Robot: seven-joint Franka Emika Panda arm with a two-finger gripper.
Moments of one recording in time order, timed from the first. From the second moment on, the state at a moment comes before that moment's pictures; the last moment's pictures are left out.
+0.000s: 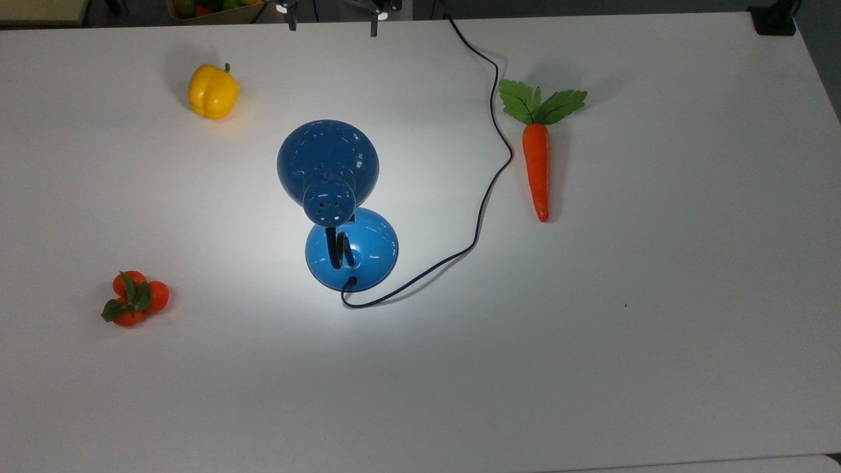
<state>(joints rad) 0.15 0.06 -0.05 -1.56 -0.09 1.60 0.04</state>
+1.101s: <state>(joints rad) 0.15 0.05 -0.06 -1.56 -0.09 1.60 0.04</state>
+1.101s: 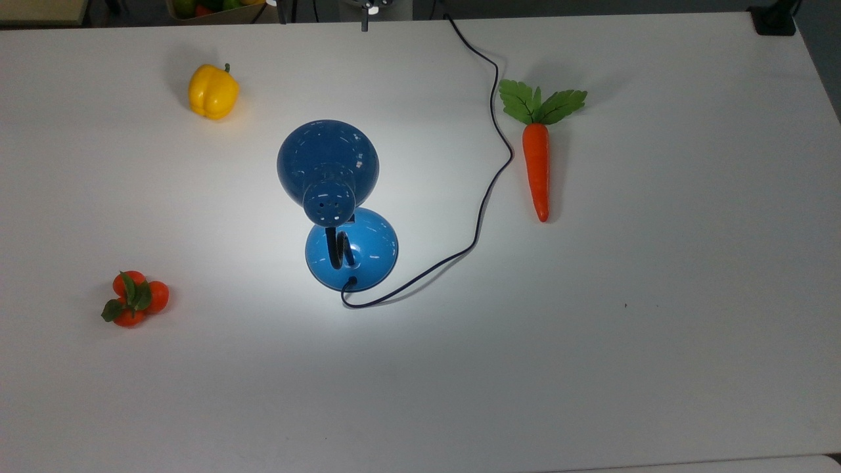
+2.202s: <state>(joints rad) 0.14 0.05 -0.06 -1.56 -0.09 1.60 0.03</state>
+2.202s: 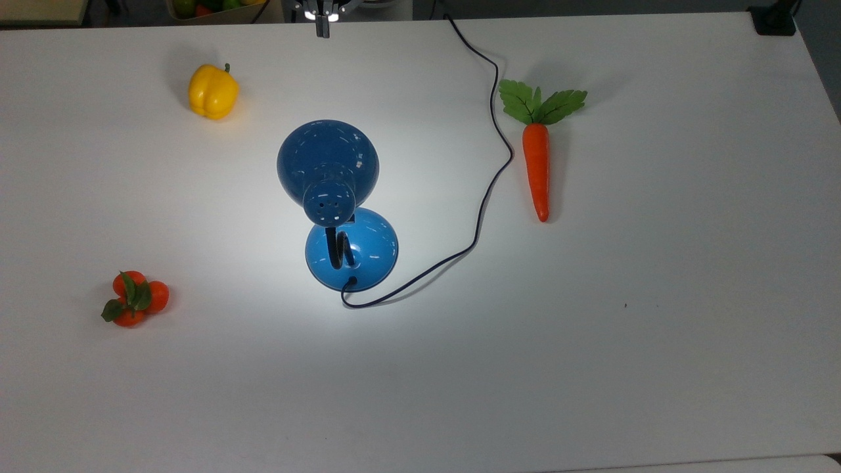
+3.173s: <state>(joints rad) 0.10 0.06 -0.06 -1.96 -0.09 2.07 0.03</state>
